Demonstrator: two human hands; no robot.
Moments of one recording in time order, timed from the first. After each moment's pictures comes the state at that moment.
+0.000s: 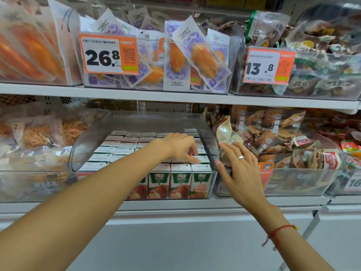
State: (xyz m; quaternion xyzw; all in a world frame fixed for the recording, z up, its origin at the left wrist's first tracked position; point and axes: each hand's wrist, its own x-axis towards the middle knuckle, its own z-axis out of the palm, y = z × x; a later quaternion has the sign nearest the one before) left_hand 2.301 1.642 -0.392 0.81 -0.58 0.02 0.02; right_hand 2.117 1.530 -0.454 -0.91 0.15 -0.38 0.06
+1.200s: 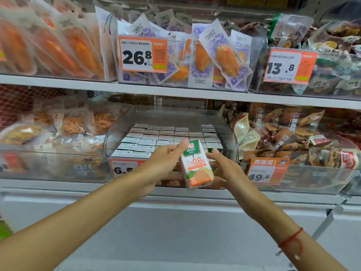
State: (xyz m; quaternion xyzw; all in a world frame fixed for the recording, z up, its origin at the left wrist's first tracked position) left_hand 2.205 1.773 -0.397 0.71 -0.24 -0.25 0.62; right_hand 2.113 1.630 -0.413 -0.75 0.18 -0.12 0.62
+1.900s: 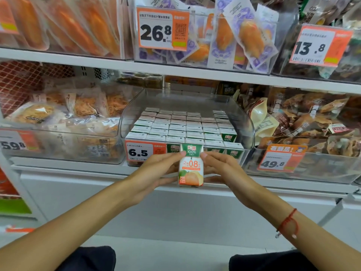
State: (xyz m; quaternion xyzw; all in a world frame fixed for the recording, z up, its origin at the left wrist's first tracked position) left_hand 2.216 1.825 -0.453 0.64 -0.22 -0.33 0.66; right_hand 2.121 1.655 -0.438 -0.76 0.12 -0.06 0.64
